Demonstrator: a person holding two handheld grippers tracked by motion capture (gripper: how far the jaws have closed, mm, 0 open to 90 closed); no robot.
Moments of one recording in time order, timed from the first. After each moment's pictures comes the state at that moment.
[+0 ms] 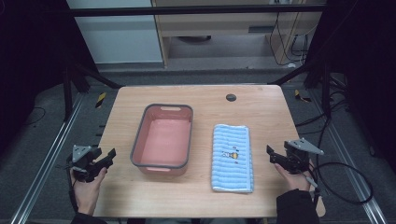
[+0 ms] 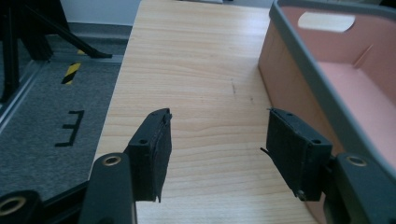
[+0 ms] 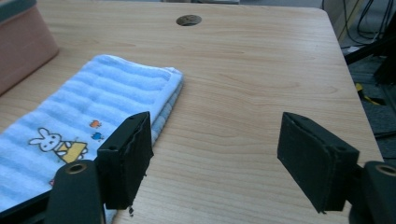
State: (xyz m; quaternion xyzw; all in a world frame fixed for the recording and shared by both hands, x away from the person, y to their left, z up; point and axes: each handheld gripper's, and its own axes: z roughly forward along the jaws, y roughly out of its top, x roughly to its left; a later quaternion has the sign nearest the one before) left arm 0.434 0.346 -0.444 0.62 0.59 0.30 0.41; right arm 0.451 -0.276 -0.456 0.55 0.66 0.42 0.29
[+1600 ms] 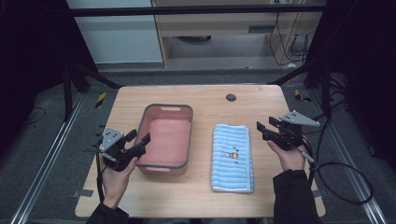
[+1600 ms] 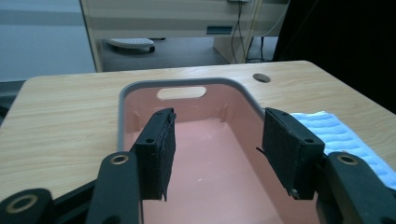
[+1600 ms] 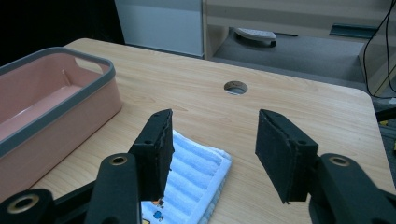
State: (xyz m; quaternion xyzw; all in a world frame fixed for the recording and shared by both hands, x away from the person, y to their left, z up) left arm 0.435 0.232 -0.370 0.66 0.48 0.28 0.50; right arm 0.482 -0.239 -0.372 0.47 0.69 0.47 0.29
